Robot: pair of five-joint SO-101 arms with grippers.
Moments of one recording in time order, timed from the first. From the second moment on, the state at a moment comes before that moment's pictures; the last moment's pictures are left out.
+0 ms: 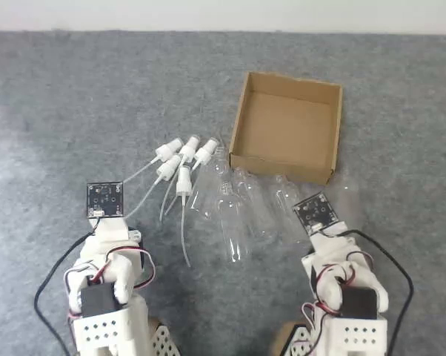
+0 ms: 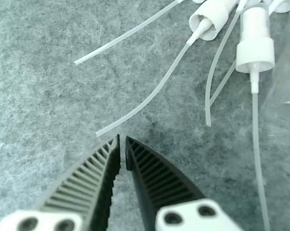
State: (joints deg) left arm -17.3 -101.3 97.3 69.8 -2.0; right arm -0.9 -103.2 93.3 75.8 28.2
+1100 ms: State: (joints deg) left arm -17.3 -101.3 97.3 69.8 -2.0; right arm 3.0 -28.0 44.0 67.2 16.3
